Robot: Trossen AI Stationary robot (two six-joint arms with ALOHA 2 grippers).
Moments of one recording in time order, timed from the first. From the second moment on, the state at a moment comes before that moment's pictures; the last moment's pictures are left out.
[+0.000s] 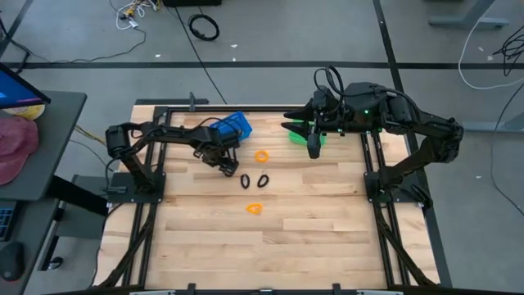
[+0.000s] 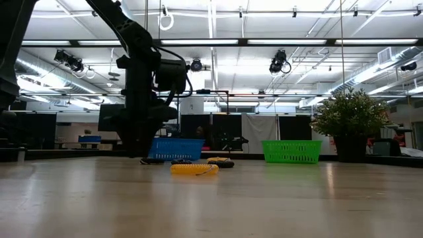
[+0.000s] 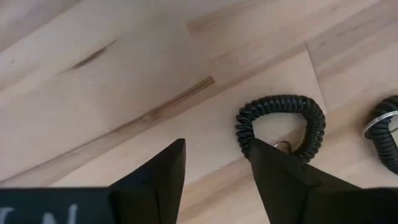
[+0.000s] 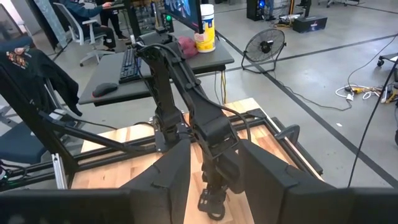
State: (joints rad) left arm 0.34 1.70 0.96 -0.70 0.03 -0.73; right arm 0.02 1.43 1.90 -0.76 0.19 0.17
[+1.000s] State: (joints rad) left arm 0.27 1.76 0.96 -0.63 -0.03 -0.75; right arm 0.02 1.43 1.90 -0.75 0.19 0.18
